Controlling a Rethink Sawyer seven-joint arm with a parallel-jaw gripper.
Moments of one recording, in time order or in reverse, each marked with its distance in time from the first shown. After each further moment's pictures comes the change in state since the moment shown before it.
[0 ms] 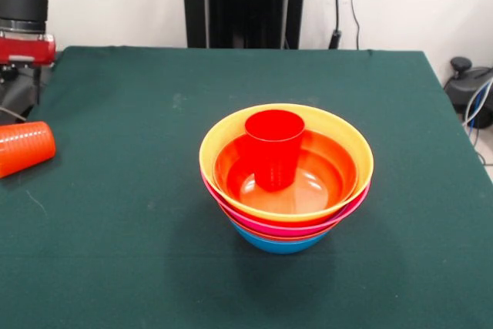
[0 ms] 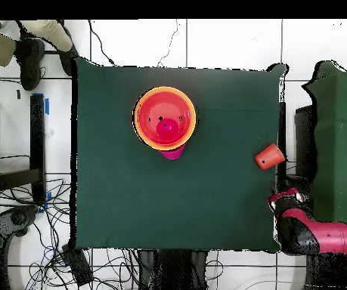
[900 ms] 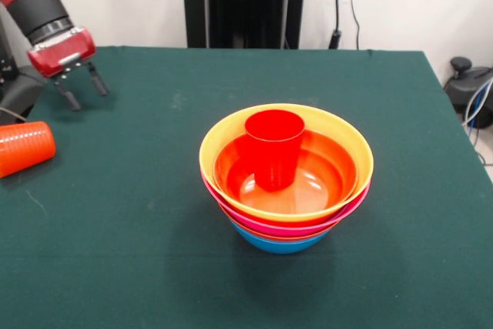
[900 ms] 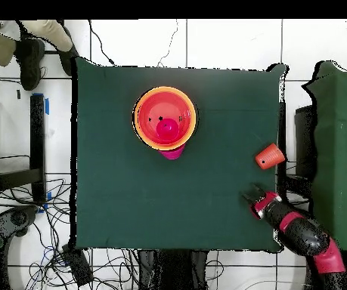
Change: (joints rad) arm -0.456 0.487 0.364 0.013 0.401 0.520 -0.831
